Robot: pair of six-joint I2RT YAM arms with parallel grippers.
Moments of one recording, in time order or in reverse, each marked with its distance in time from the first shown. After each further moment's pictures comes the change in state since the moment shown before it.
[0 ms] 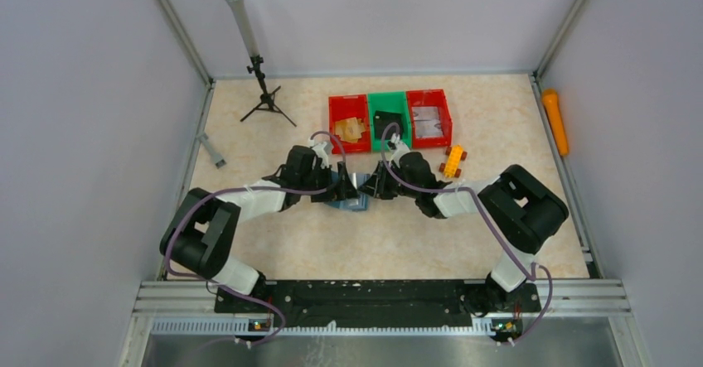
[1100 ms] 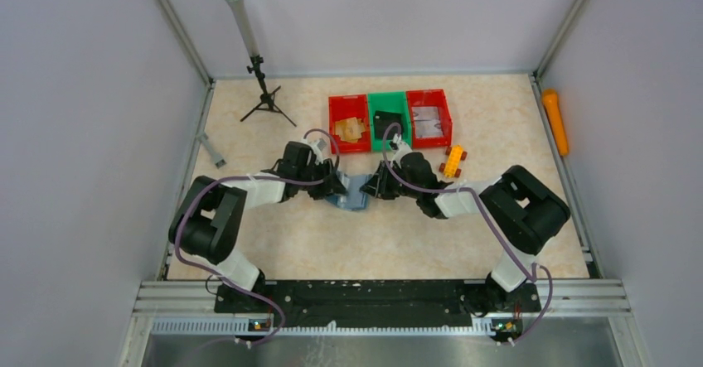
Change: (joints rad) left arm 0.063 0.100 0.061 -0.043 0.008 -0.031; right arm -0.005 -0.010 -0.009 -0.009 0.016 -0.006
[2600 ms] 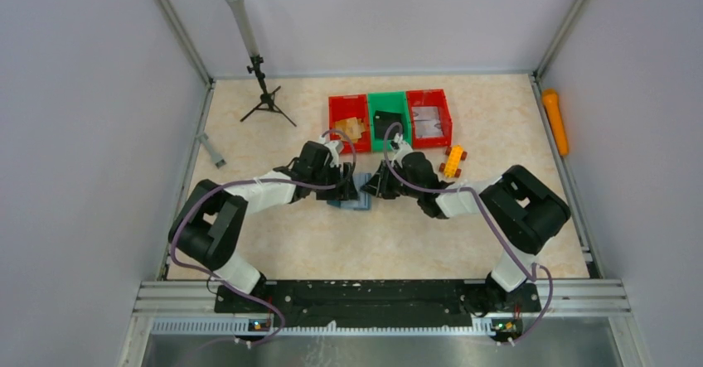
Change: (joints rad) left arm -0.128 -0.041 0.057 -0.118 -0.132 0.097; right arm -0.006 0.000 -0.006 0.024 -0.015 0.007
